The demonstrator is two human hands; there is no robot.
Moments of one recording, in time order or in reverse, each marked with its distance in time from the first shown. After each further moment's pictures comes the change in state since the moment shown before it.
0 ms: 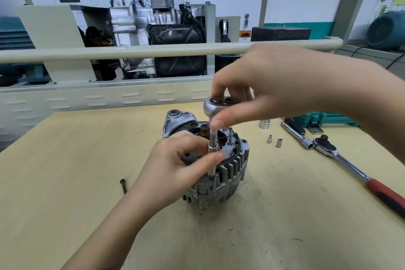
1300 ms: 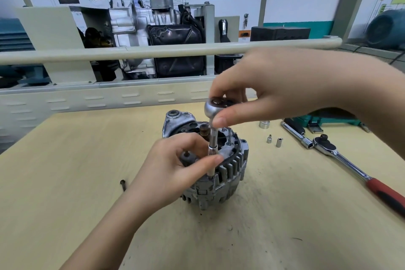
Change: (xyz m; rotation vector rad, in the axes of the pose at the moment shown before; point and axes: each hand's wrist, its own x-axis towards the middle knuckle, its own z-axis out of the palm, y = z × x) left_hand 0.000 0.002 -0.001 -0.005 -0.031 0.044; right_hand -0.002 0.004 0.000 0.055 -0.049 -0.069
